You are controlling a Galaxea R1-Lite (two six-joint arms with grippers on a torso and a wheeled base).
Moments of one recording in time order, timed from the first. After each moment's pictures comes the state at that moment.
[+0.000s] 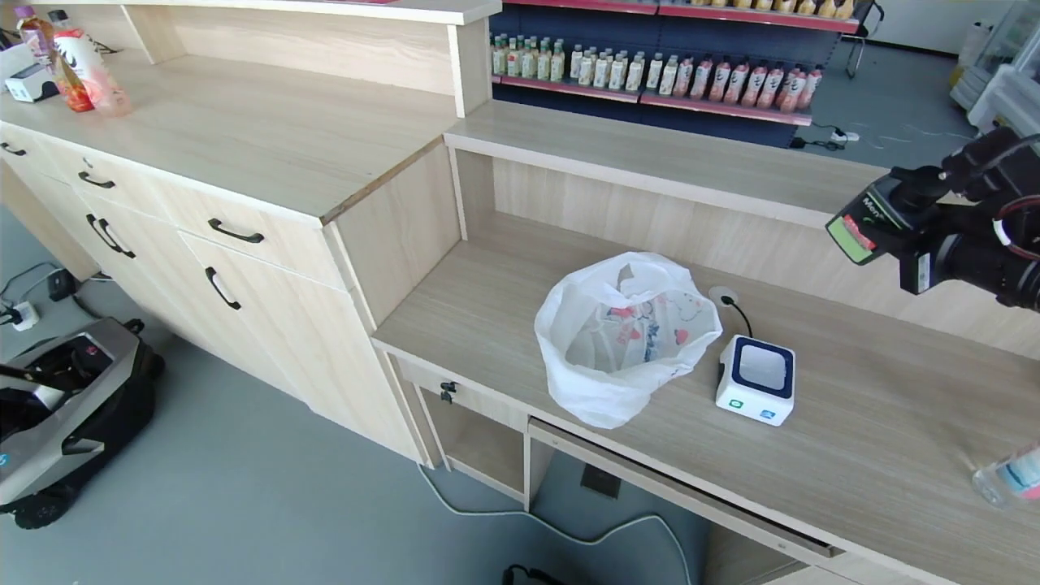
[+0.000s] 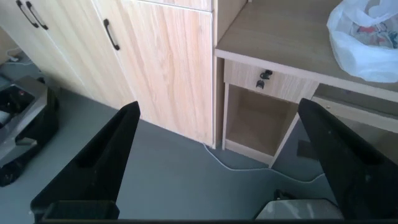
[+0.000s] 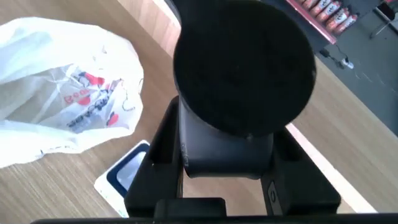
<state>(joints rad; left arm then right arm) 0.00 0.00 0.00 -0.06 0.00 0.06 -0.10 1.58 -0.91 -0.70 0.25 -0.54</state>
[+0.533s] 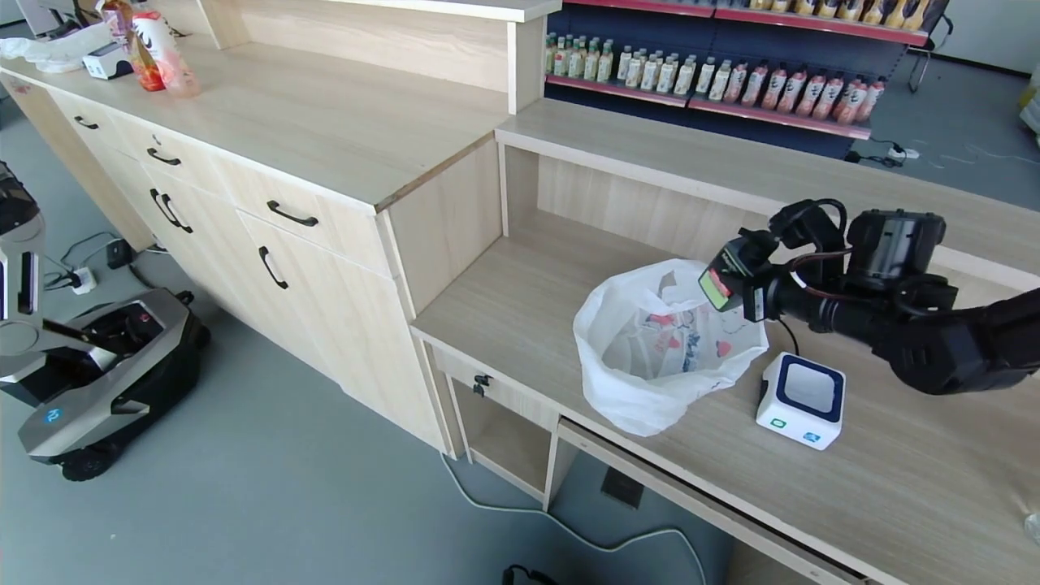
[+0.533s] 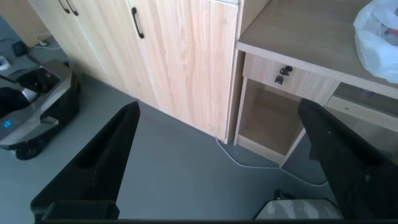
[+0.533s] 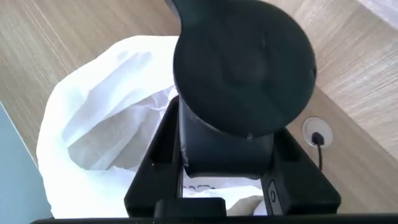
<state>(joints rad) 0.00 0.00 0.00 -0.06 0.00 0.06 0.09 1.96 -1.04 -0.78 0.18 -0.28</state>
